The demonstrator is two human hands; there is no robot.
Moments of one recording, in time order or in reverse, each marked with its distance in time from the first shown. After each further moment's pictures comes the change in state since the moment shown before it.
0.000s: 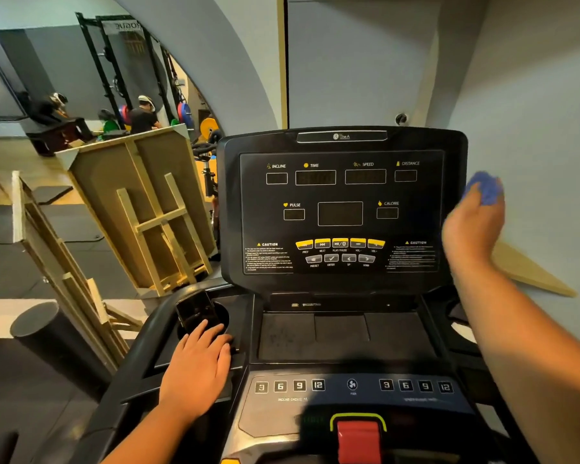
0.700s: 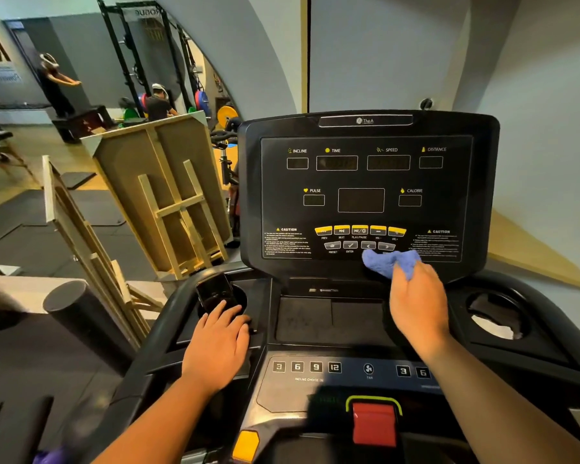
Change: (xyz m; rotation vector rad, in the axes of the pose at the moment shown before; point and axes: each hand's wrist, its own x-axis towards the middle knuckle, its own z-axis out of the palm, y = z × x) left_hand 0.000 0.002 -0.003 -0.037 -0.003 0.010; right_hand -0.136 0.060 -0.016 -0.530 -0.533 -0.225
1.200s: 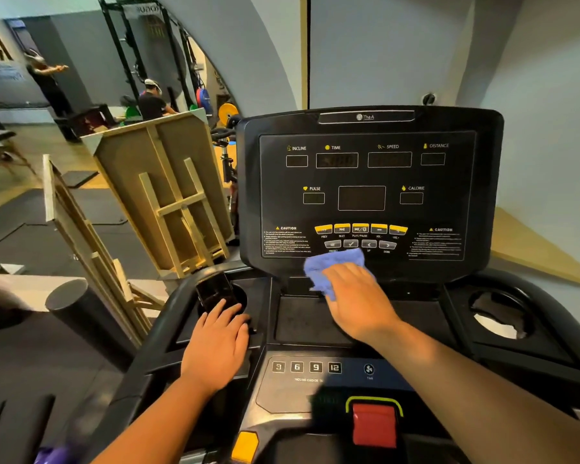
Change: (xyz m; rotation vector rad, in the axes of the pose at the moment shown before) left_hand 0.001 -0.001 0.001 0.014 0.007 0.001; right_hand 0.003 -0.012 0.071 -0.295 -0.421 -0.505
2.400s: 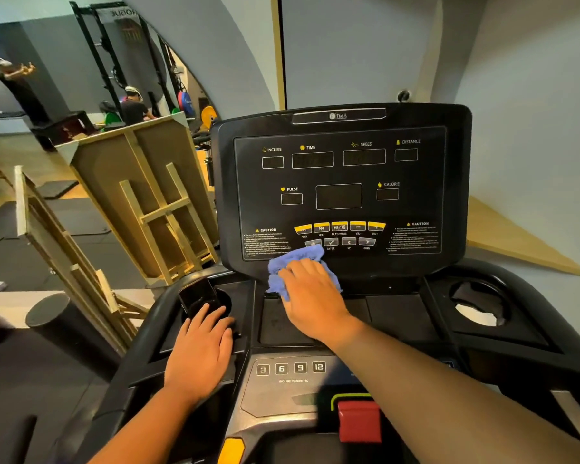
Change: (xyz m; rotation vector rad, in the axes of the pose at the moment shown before) left_hand 0.000 -0.001 0.003 0.014 0.027 0.022; right_hand 0.014 -0.033 0.026 -0.065 0.181 -0.118
